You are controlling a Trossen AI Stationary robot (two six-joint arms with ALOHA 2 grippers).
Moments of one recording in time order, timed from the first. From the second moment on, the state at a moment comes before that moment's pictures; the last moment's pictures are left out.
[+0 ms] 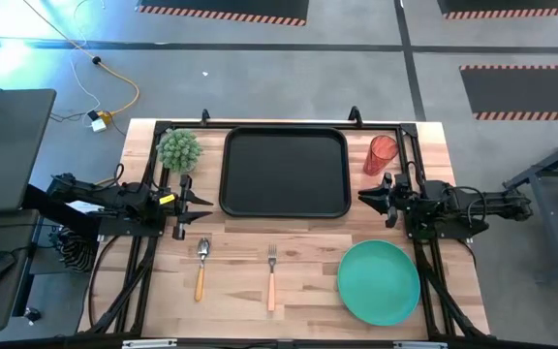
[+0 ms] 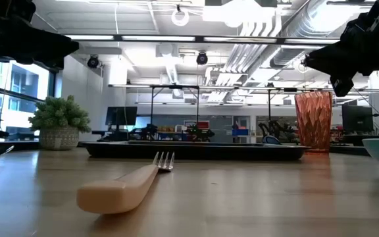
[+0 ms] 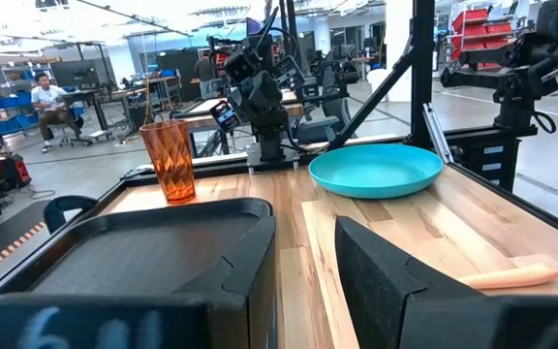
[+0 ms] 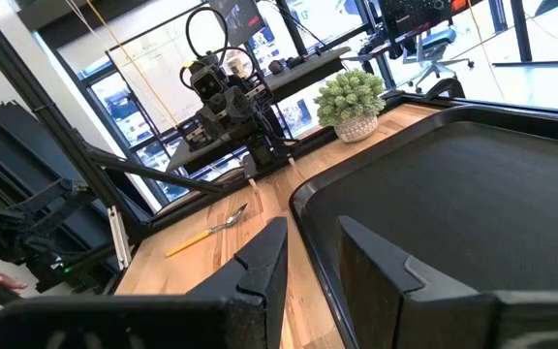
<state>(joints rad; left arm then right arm) -0.23 0.03 0.01 0.04 -0.20 0.13 0.05 0.01 0.03 -0.02 0.18 0.45</state>
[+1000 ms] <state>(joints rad) -0.23 0.03 0.01 0.26 -0.32 -0.05 0.05 0.01 0.03 0.00 0.27 0.65</state>
